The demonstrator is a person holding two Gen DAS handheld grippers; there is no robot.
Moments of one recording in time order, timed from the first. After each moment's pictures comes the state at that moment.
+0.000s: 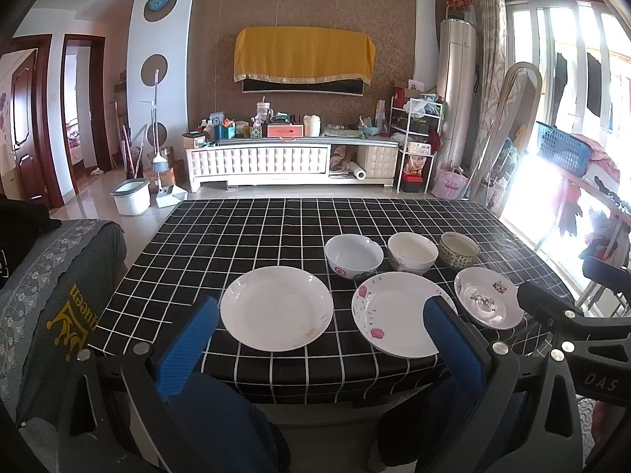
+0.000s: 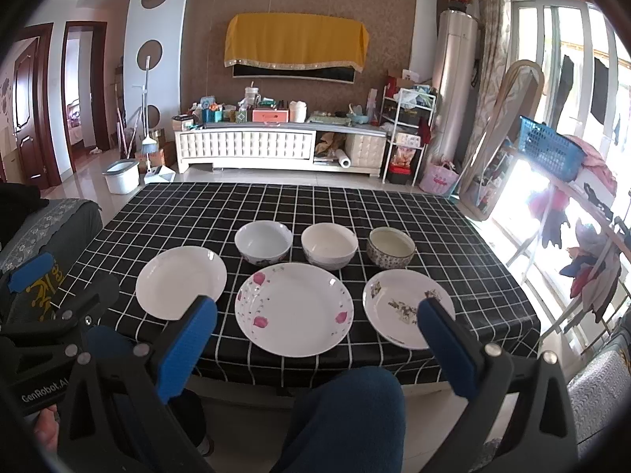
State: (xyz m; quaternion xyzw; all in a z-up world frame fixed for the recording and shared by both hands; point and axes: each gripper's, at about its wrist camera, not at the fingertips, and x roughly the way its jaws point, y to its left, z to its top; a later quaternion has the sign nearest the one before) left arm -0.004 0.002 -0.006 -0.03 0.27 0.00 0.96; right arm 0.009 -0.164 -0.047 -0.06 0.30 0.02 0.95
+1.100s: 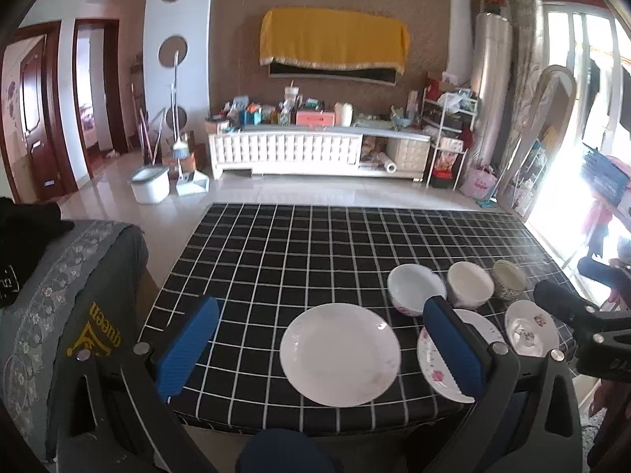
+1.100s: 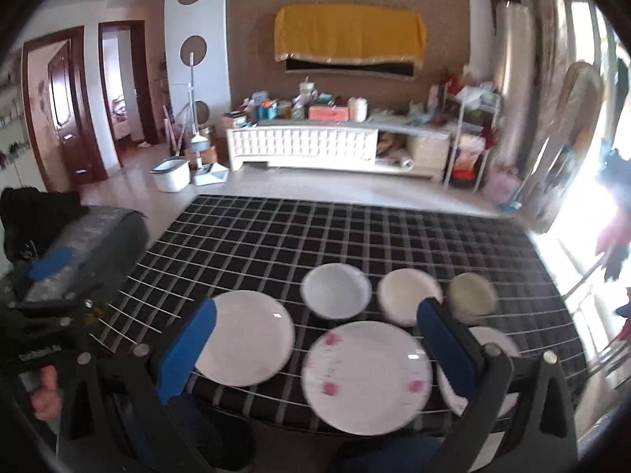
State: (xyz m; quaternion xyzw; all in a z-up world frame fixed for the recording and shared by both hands) left arm 0.098 0.103 0.032 -0.05 0.31 0.04 0.95; right arm 0.129 -0.096 -0.017 -0.04 0.33 0.13 0.93
